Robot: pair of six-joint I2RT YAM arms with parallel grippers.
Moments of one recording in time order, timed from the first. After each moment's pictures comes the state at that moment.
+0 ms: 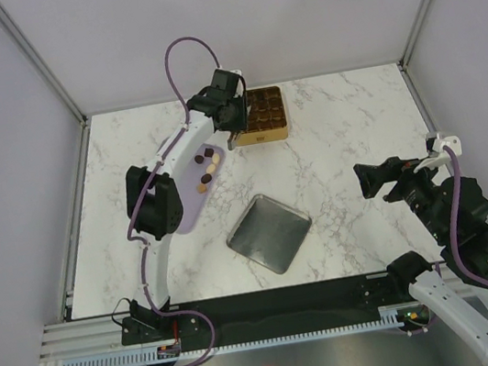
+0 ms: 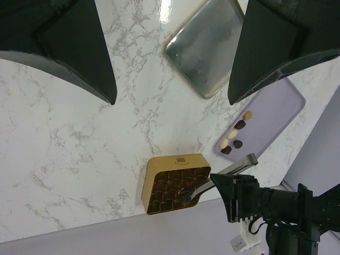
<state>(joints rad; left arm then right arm) -0.53 2.23 2.11 -0.72 -0.08 -0.27 0.39 0.37 0.86 -0.59 0.16 0.40</state>
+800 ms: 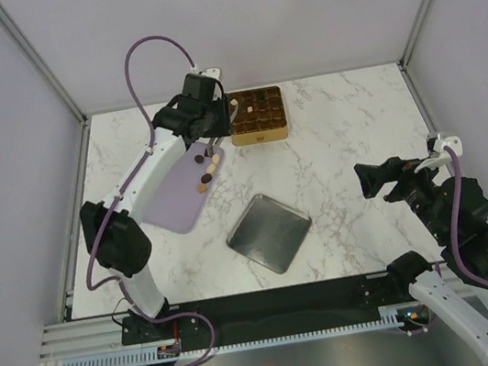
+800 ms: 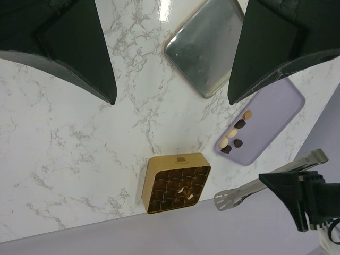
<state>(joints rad) -0.53 1.85 1.81 -0.70 -0.11 -0.26 0.39 0.37 0.86 -0.59 0.16 0.40</state>
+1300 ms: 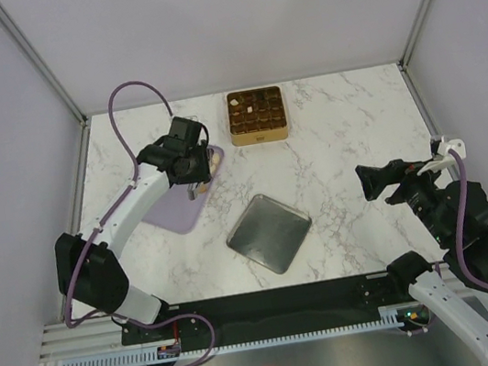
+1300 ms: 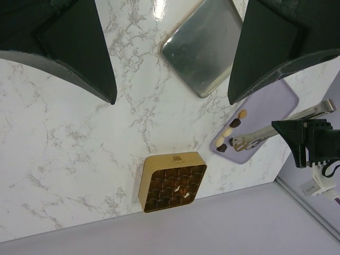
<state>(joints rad) -0.50 1.53 1.33 -0.78 -0.21 -0.37 0.39 0.34 0.85 -0.60 0.16 0.41</state>
